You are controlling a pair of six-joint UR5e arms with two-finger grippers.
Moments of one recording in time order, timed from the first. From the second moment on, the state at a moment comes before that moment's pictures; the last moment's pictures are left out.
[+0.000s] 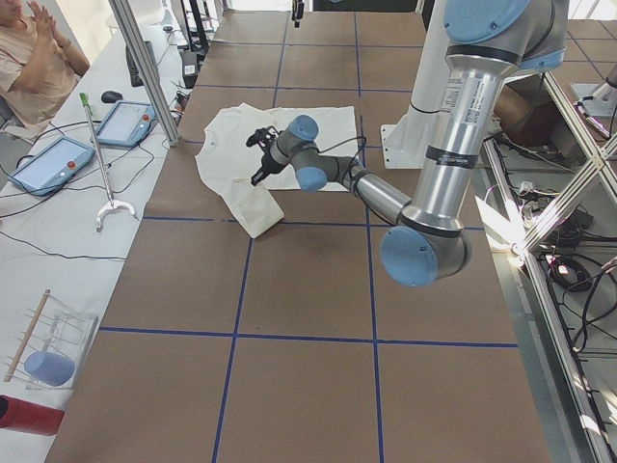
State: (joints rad) left arm -0.75 -2.01 -1.74 -2.02 -1.60 -0.66; right arm 1.22 -1.58 1.97 -1.27 2.31 0.52
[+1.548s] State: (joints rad) left arm -0.47 -2.71 -1.16 -1.99 -1.31 -1.10; right arm 1.23 -1.58 1.97 -1.27 2.31 0.53
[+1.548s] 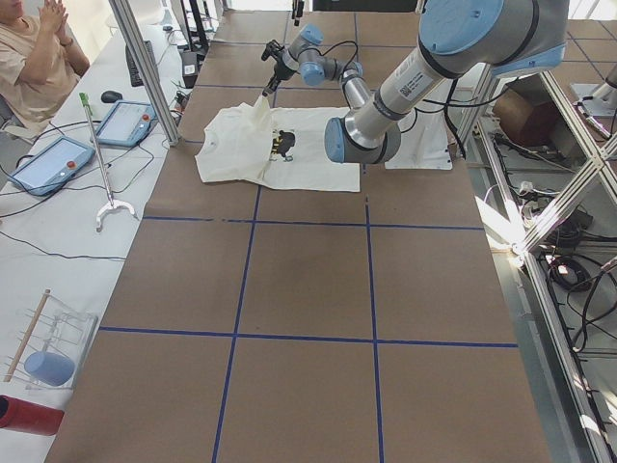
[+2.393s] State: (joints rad) left arm -0.65 -2.53 -1.45 -1.87 -1.72 -0.83; right arm 1.18 -1.44 1.97 -1.29 2.28 0.67
